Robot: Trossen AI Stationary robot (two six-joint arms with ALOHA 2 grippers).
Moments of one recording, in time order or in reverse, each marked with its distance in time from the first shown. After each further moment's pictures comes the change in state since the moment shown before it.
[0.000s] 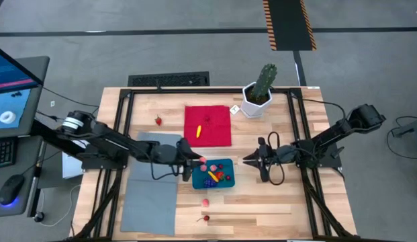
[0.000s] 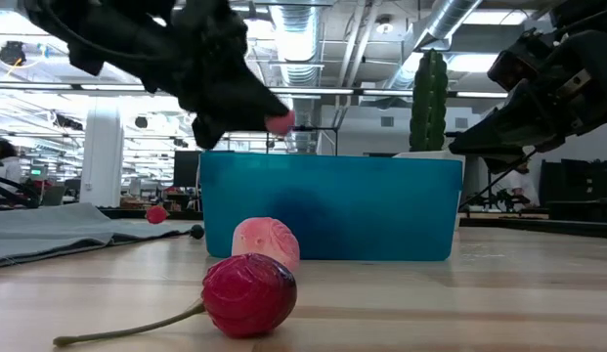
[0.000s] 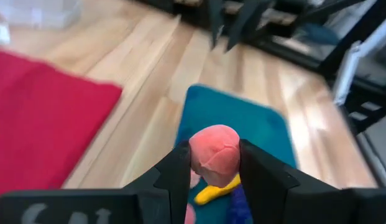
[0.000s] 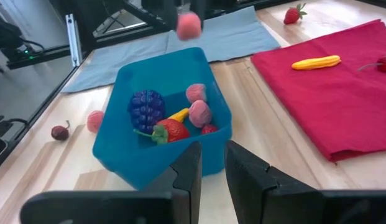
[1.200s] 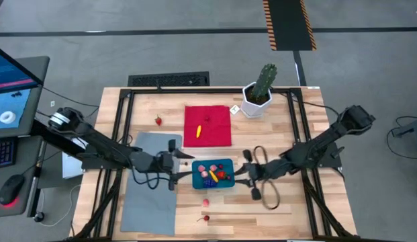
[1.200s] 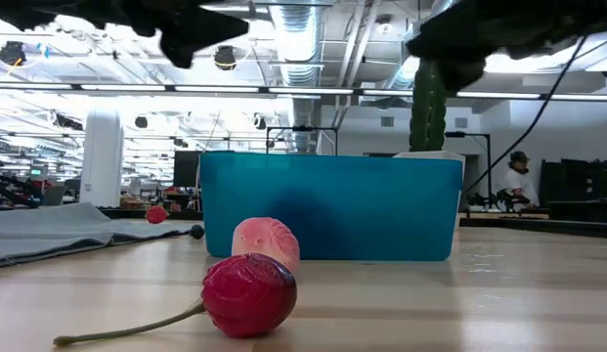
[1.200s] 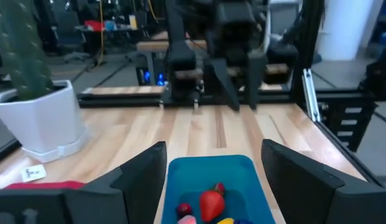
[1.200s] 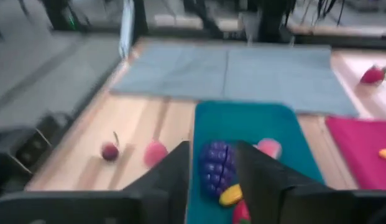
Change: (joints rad) left arm -0.225 -0.217 -0.110 0.203 -0.249 0.433; right arm 0.168 0.196 0.440 -0.249 0.034 -0.192
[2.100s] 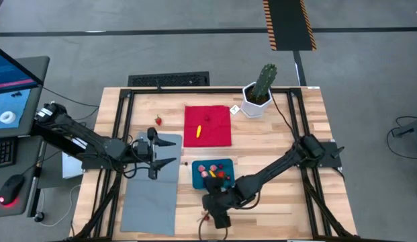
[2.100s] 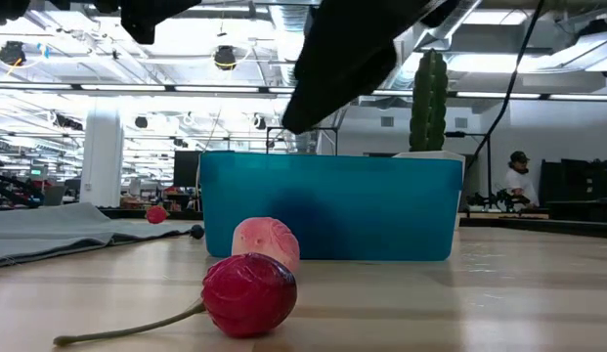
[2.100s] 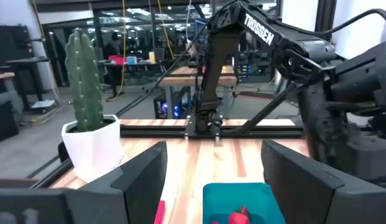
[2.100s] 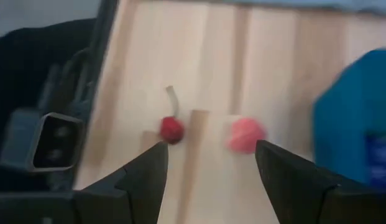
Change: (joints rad) left arm -0.022 -0.436 -0.125 -0.152 -0.078 0.075; right arm 0.011 0.702 1.036 -0.992 -0.209 0.196
